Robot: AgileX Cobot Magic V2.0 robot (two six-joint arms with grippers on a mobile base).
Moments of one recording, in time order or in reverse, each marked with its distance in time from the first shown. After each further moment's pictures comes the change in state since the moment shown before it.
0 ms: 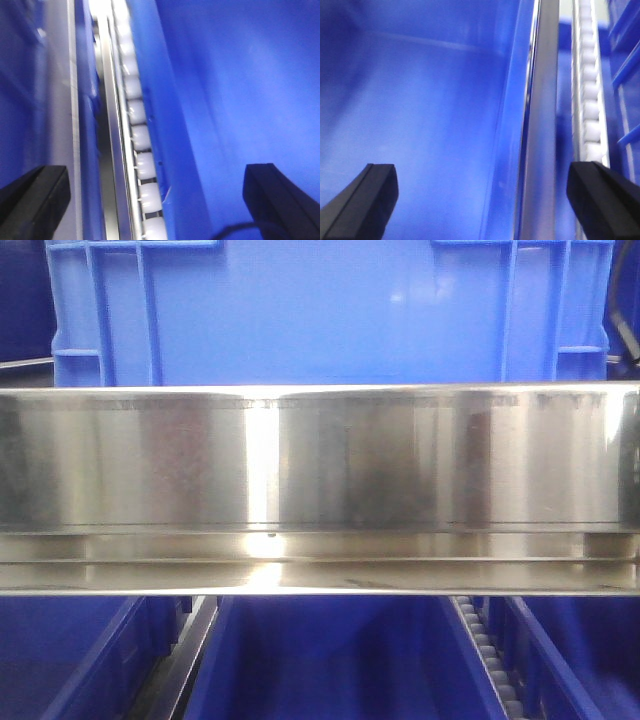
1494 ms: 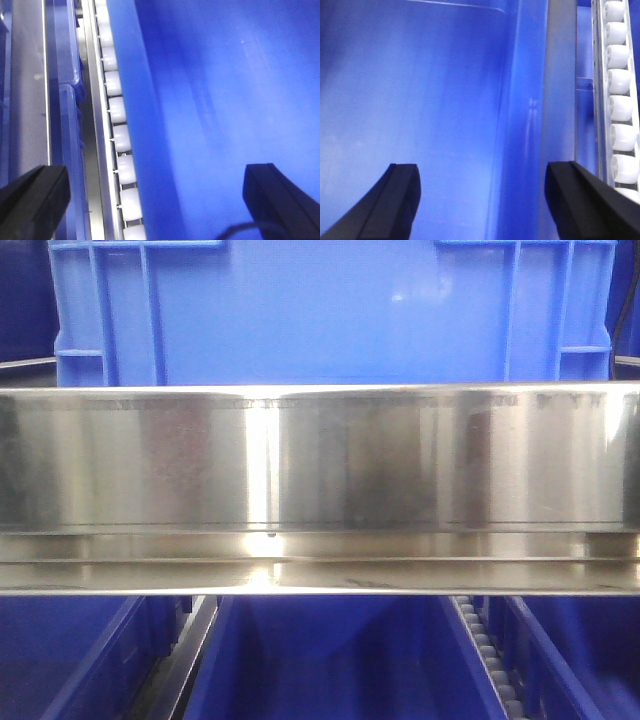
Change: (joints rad) left arm 0.000 0.088 -0.098 -0.048 0.056 -0.005; right arm -0.036 0.121 -0.002 0.053 0.000 0.009
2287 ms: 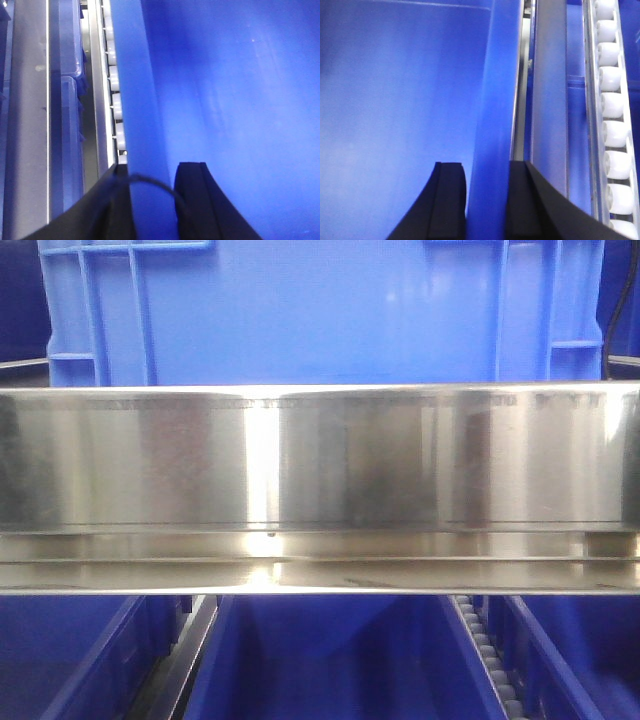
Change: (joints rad) left arm 0.001 0.019 0.000 -0.004 0.001 -0.033; right arm -0.006 -0.008 0.000 -0.008 0.005 0.013
